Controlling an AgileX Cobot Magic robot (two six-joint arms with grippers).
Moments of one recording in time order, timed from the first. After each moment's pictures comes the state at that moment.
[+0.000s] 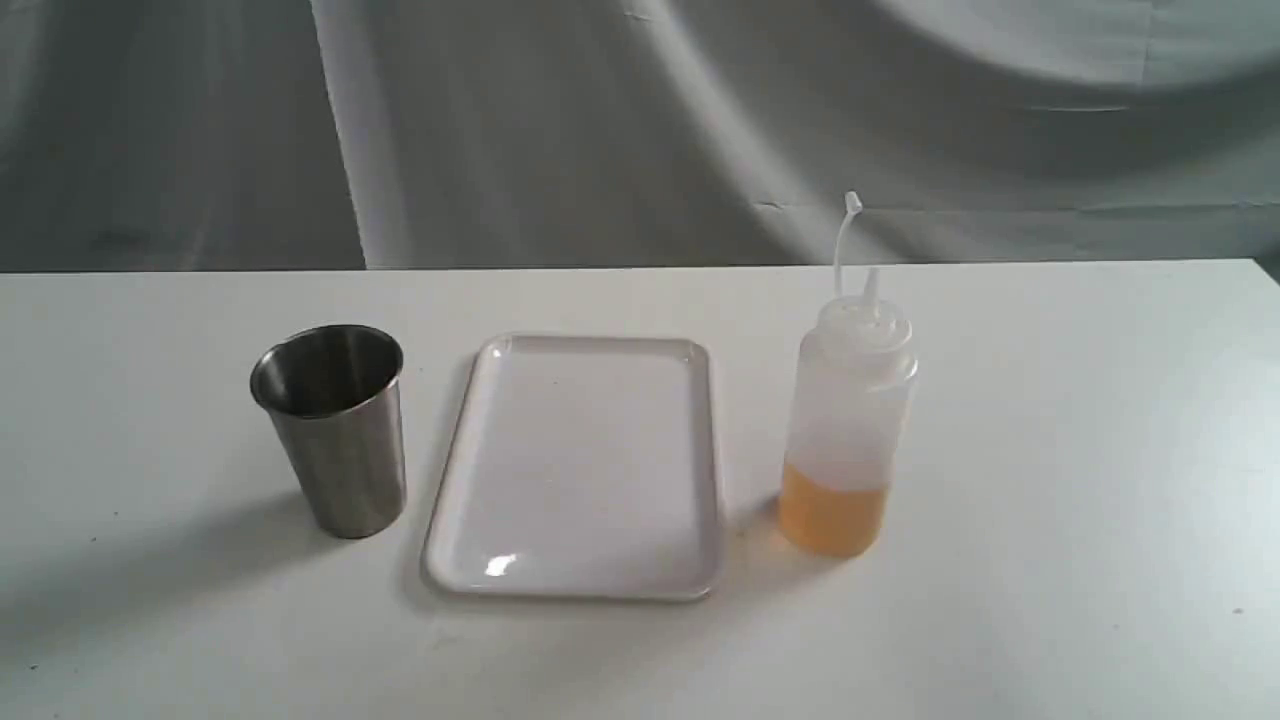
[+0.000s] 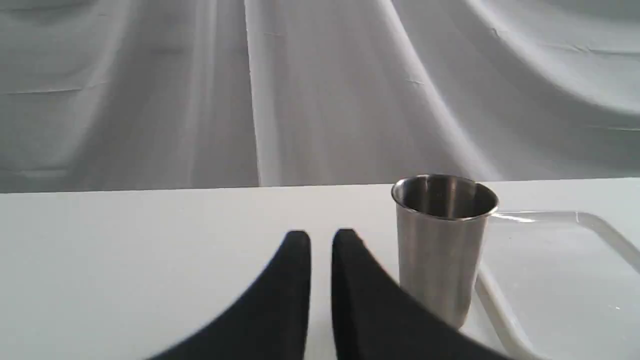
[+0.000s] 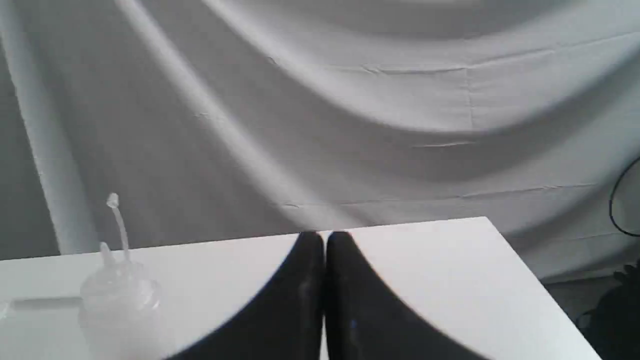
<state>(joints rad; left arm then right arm) 0.00 0.00 0.00 -0.04 0.13 0.04 -0.20 0.31 -0.46 -0.03 0.31 0.08</state>
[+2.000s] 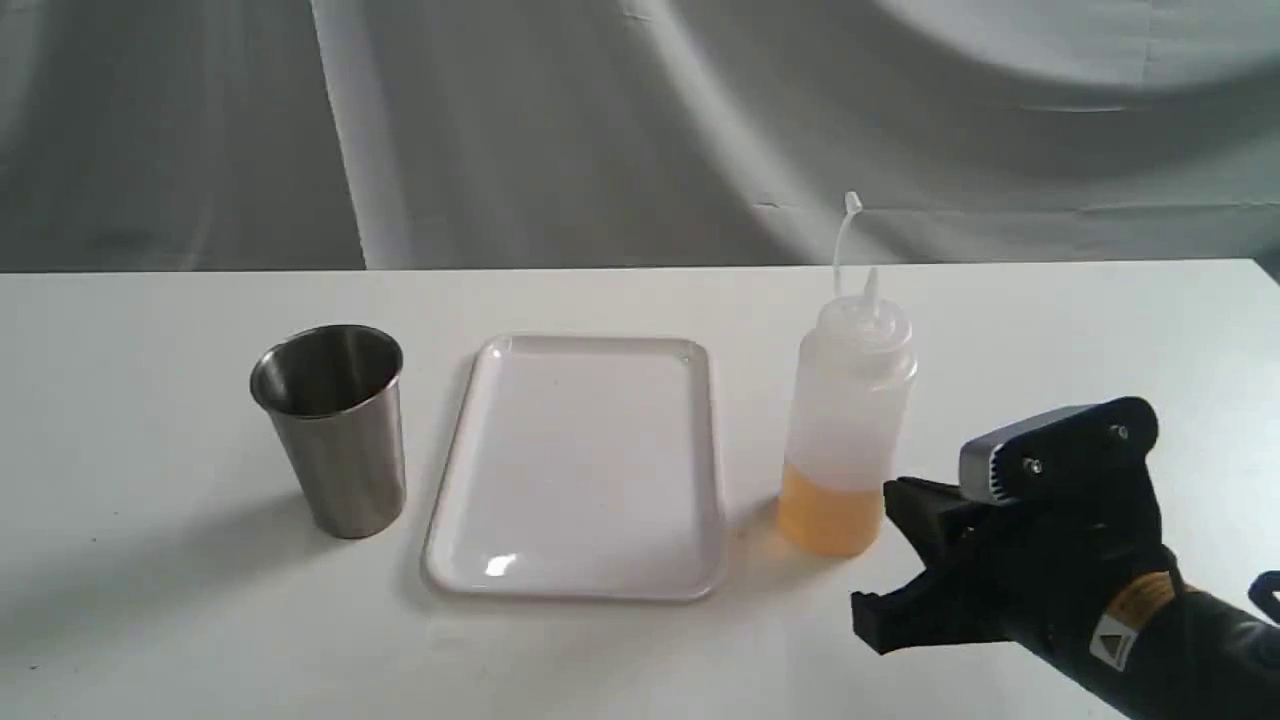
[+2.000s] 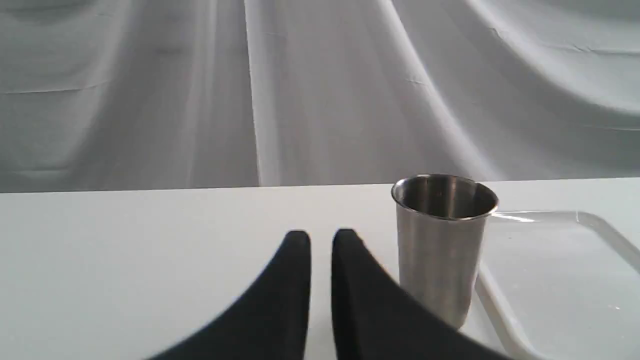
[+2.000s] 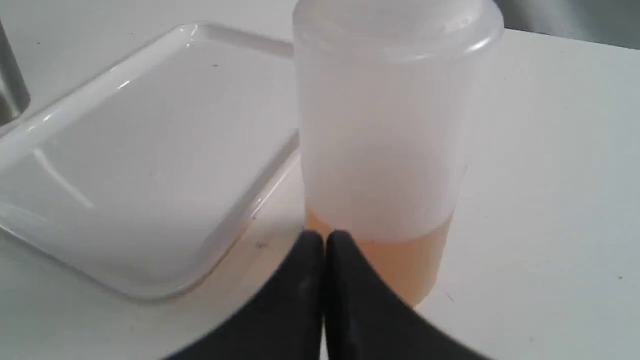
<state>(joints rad) 0.00 0.00 0.00 -0.04 0.13 0.04 0.21 1.70 -0.39 -0.08 -0.84 0.03</state>
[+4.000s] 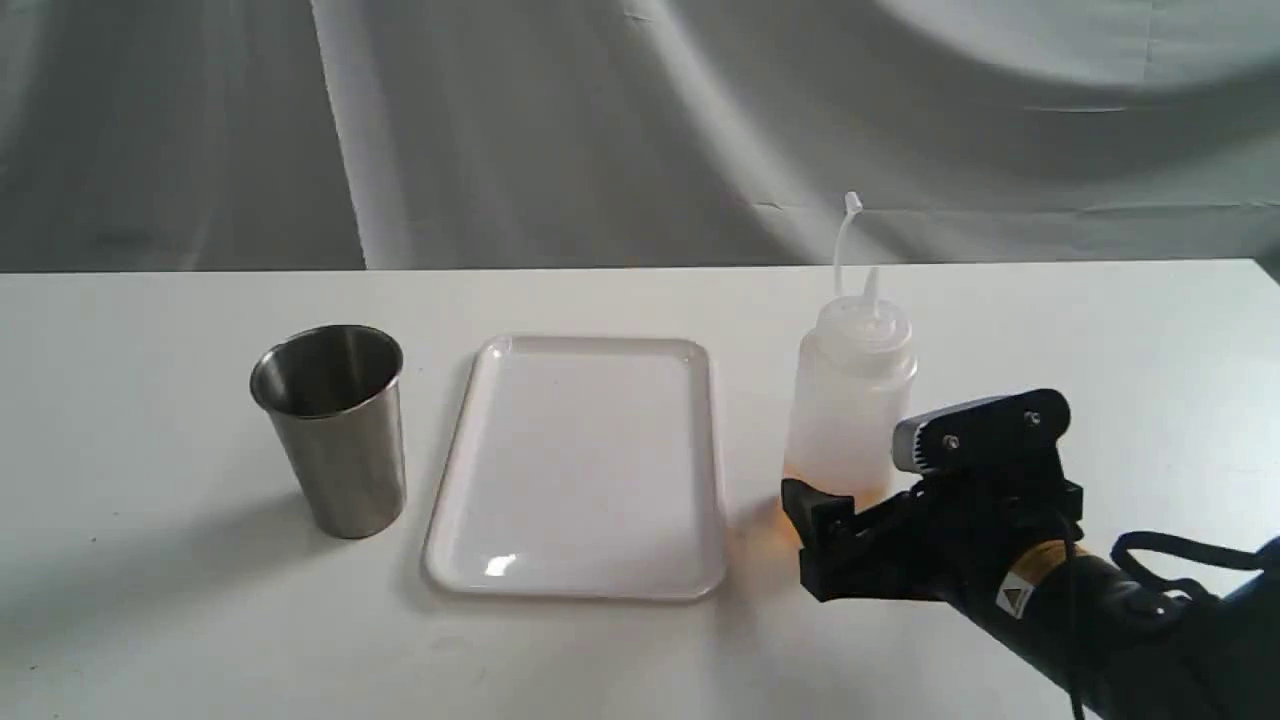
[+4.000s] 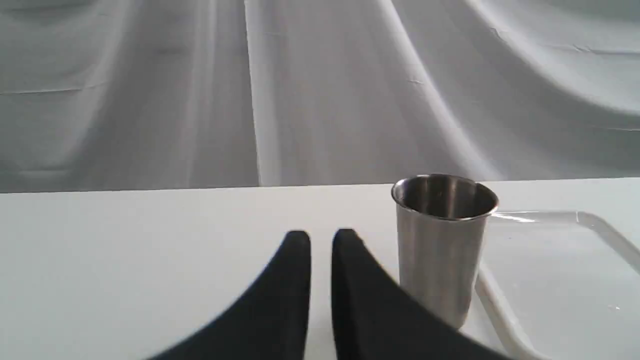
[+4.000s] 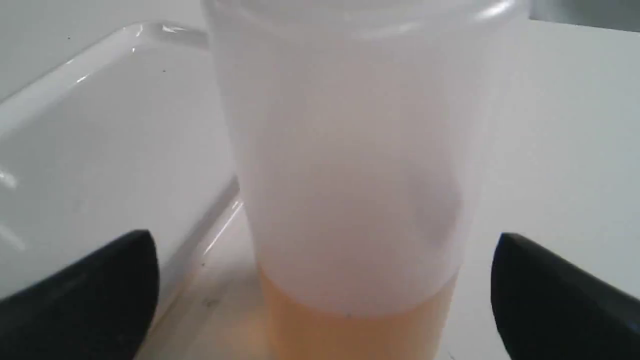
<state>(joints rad) 0.00 0.00 0.00 -0.04 0.13 0.04 0.21 1.95 -0.57 -0.02 -0.91 0.03</state>
